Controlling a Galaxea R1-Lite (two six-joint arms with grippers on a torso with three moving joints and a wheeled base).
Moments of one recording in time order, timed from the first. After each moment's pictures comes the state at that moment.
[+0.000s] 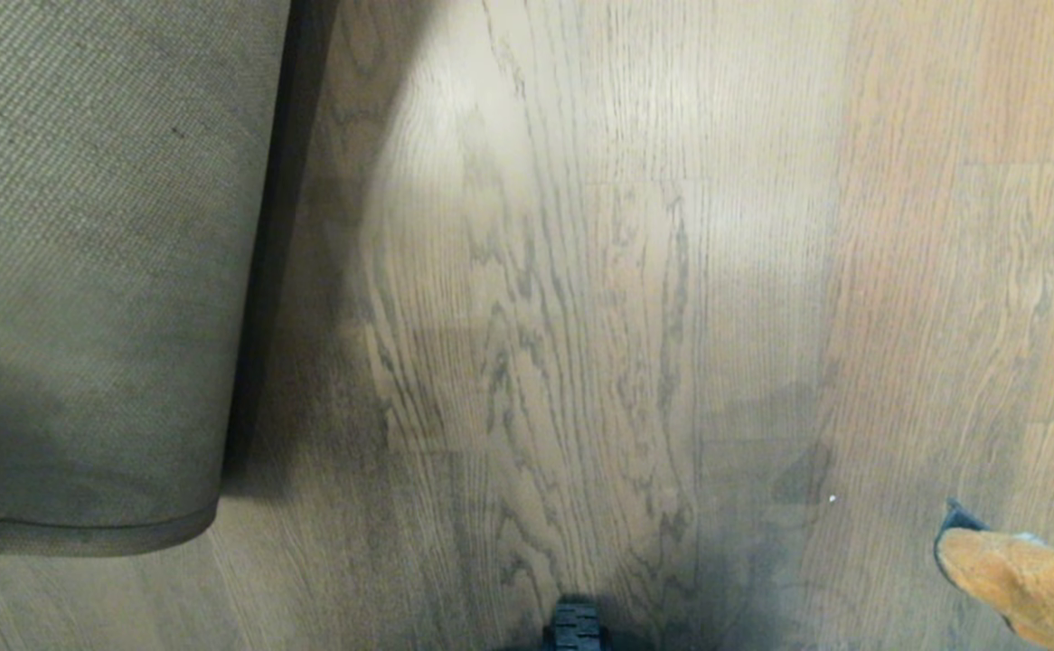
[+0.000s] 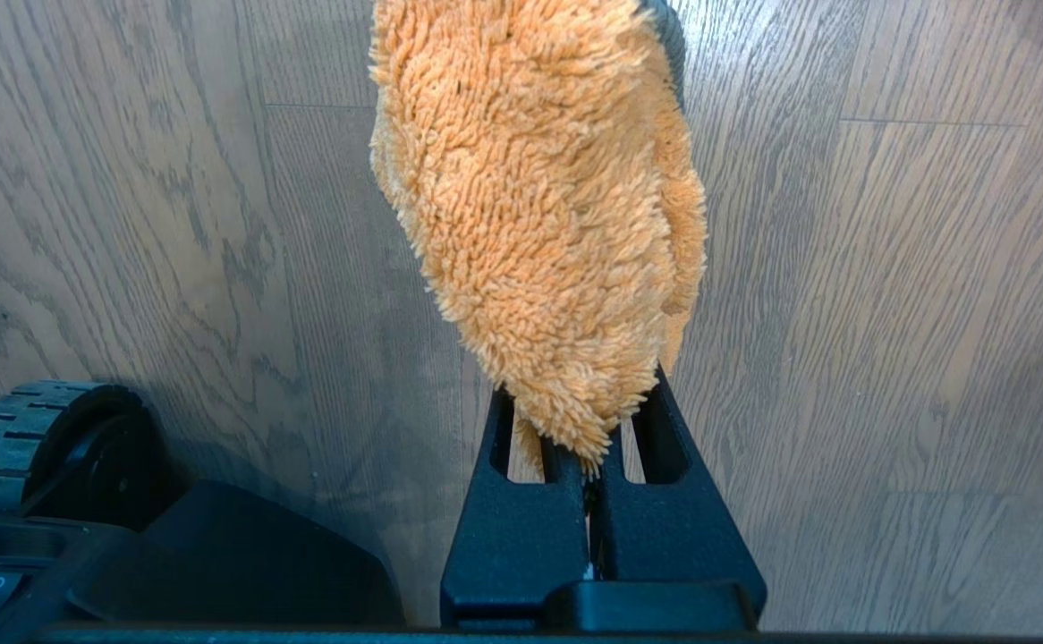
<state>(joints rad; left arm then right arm) -0.38 0.77 -0.77 0.37 1.00 0.06 -0.01 0.00 0.00 0.00 0.01 -0.09</state>
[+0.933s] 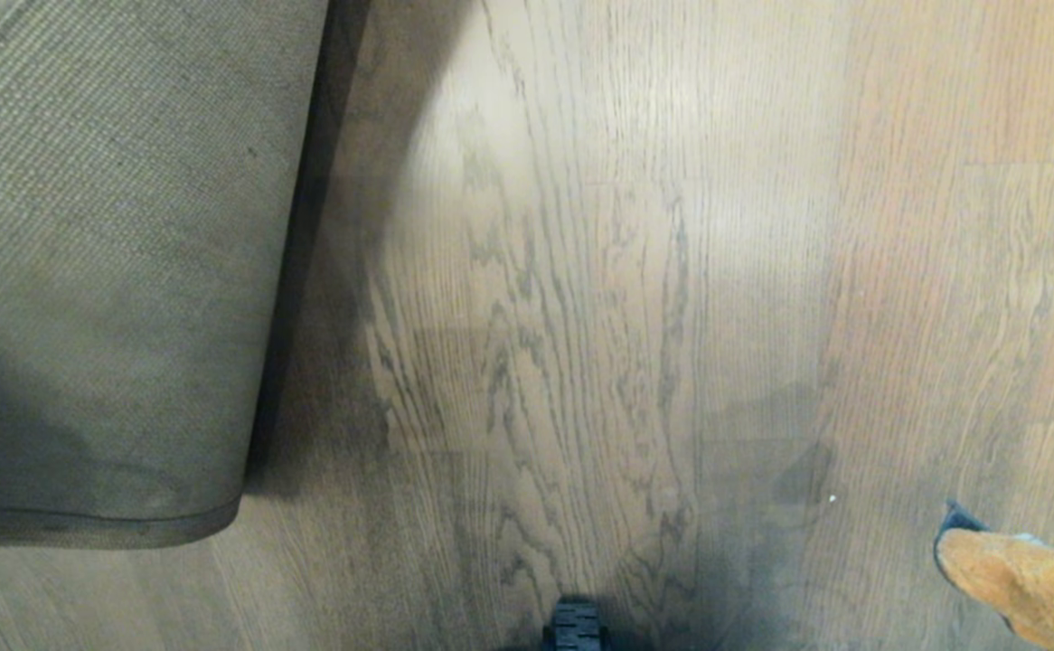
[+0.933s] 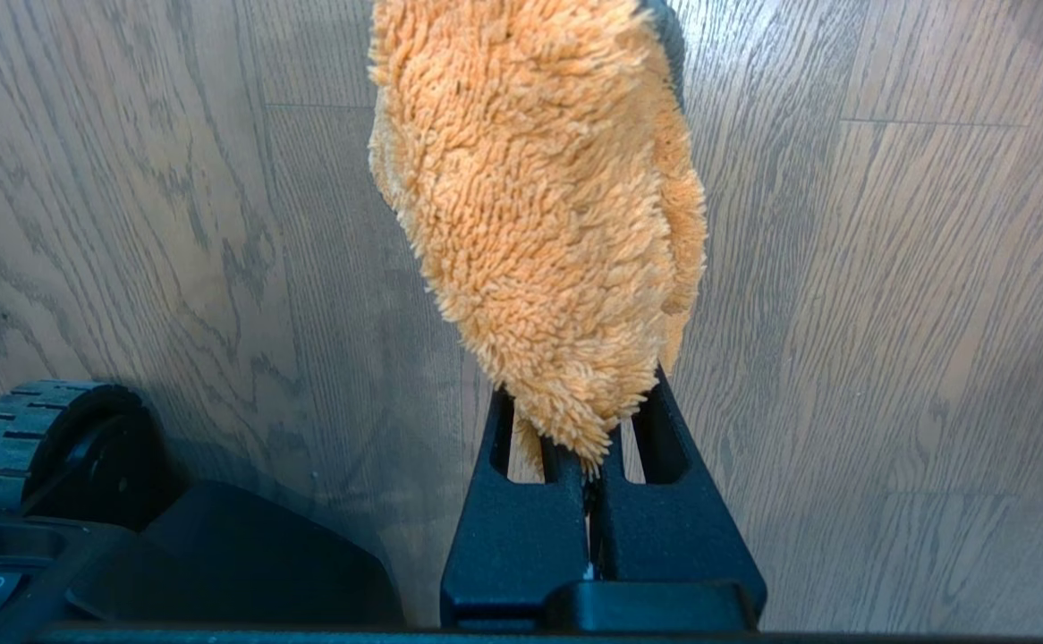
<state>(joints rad) -0.38 0.82 -0.79 0.36 0.82 0.04 -0.01 0.00 0.00 0.00 0.01 -0.10</state>
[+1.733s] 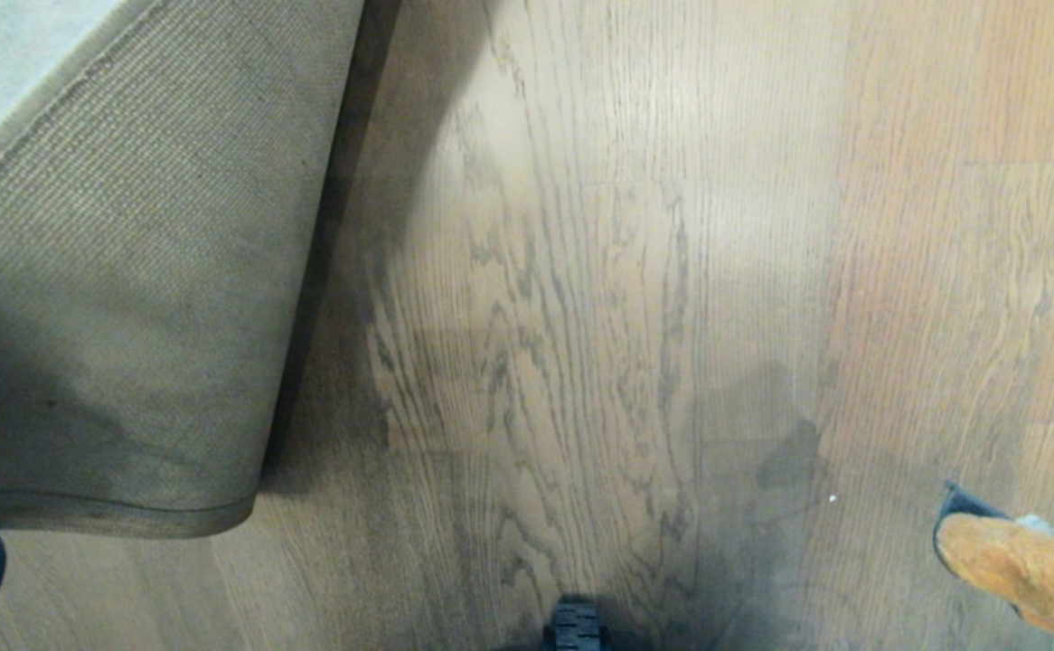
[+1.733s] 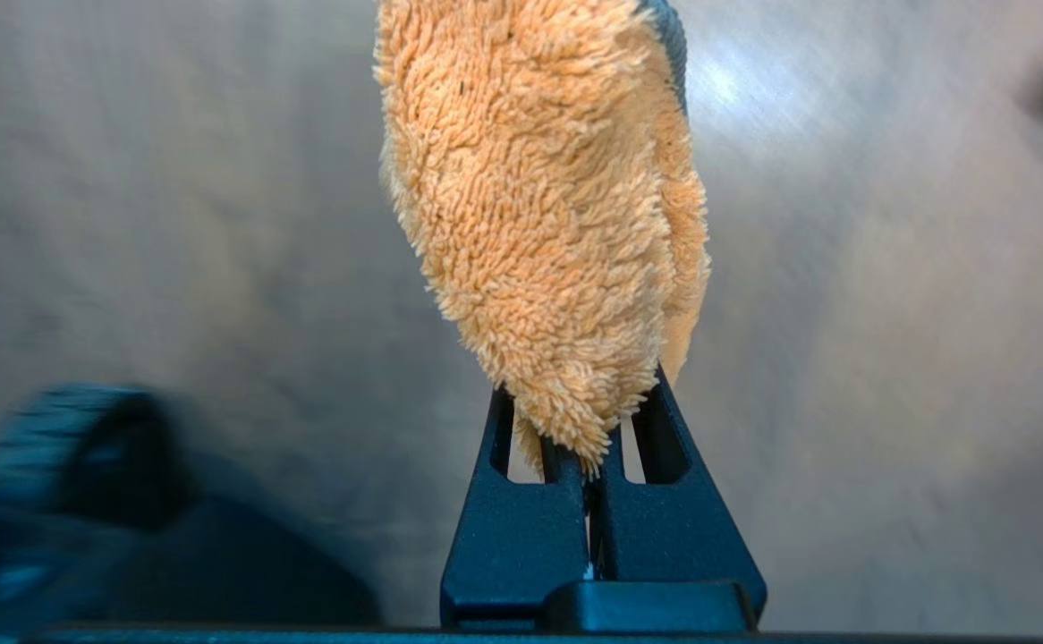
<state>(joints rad) -0.38 0.91 -0.82 0.36 0.76 0.04 -0.01 0.00 -0.07 0.00 0.11 -0.16</state>
